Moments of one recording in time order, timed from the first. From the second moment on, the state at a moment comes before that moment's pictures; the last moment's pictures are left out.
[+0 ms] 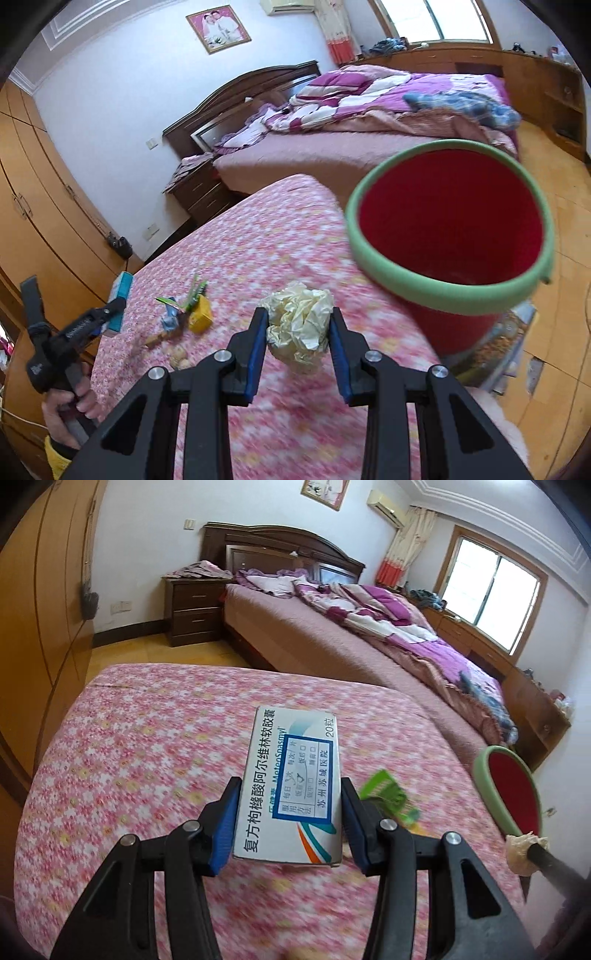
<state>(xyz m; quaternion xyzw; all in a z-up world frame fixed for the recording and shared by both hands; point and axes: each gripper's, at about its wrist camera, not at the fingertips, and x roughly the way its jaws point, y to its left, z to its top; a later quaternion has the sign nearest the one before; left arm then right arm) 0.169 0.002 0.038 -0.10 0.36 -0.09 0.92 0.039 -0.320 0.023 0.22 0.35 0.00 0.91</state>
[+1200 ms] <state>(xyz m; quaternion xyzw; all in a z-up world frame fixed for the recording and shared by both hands) 0.136 -0.212 0.067 -0.06 0.40 -0.29 0.87 -0.016 -0.453 0.031 0.28 0.25 -0.05 0.93</state>
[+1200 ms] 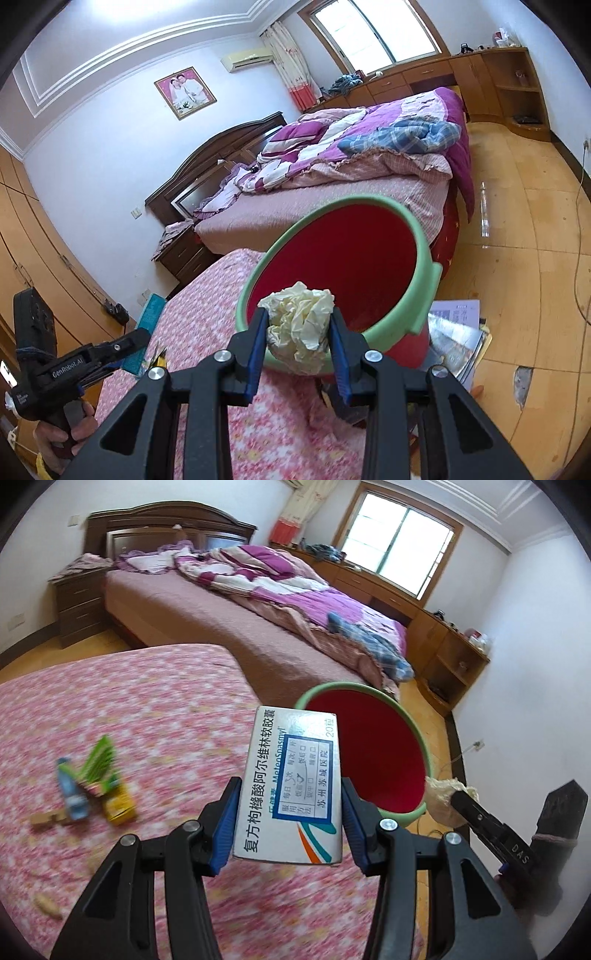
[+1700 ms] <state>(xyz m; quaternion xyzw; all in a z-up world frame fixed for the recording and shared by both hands) 0.156 -0.293 0.045 -0.02 0.40 -0.34 0.85 0.021 -0.473 0.016 0.29 0.25 -0.05 0.92</state>
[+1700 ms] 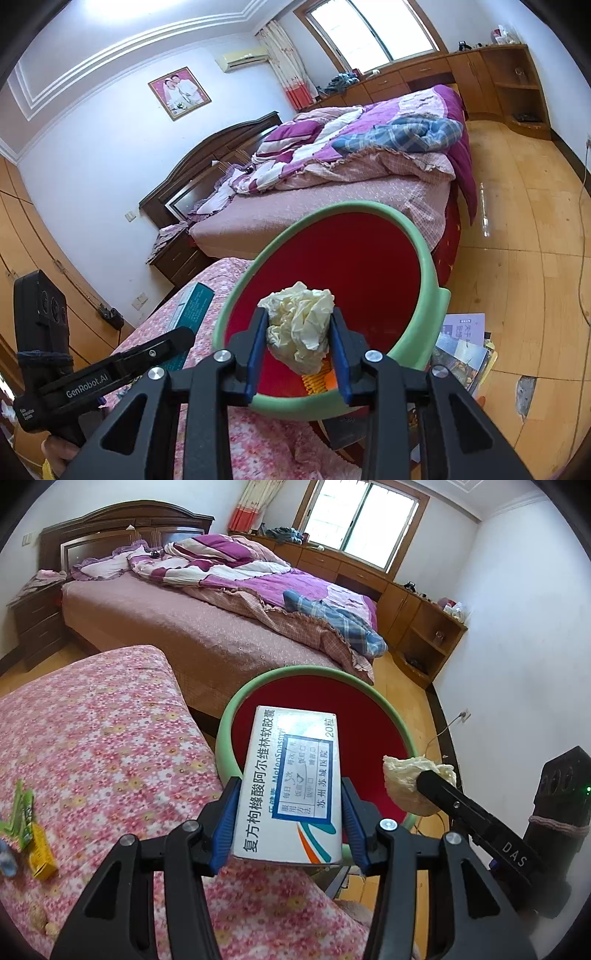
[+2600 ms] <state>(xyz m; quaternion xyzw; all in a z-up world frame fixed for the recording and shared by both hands) 0.157 -0.227 0.045 -0.06 0.41 -0.29 0.86 0.054 -0.469 0.002 0.29 0.29 -0.05 0.91</state>
